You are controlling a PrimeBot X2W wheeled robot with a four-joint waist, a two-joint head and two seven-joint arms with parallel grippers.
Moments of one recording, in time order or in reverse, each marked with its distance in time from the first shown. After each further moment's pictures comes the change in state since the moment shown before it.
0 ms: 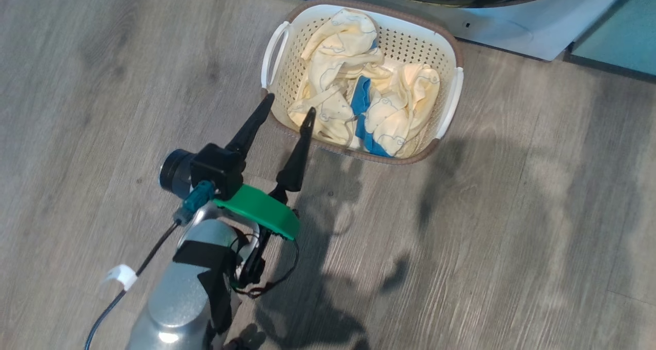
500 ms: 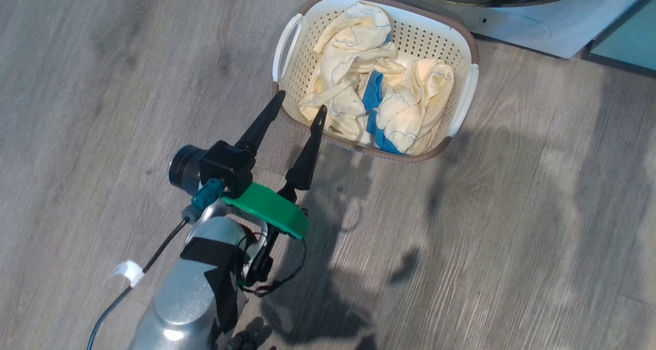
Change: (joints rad) left arm -0.018 0.000 -0.040 -0.004 -0.018 0.017 0.000; right arm -0.074 0.000 0.025 0.087 -0.060 0.000 -0.013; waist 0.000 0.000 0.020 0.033
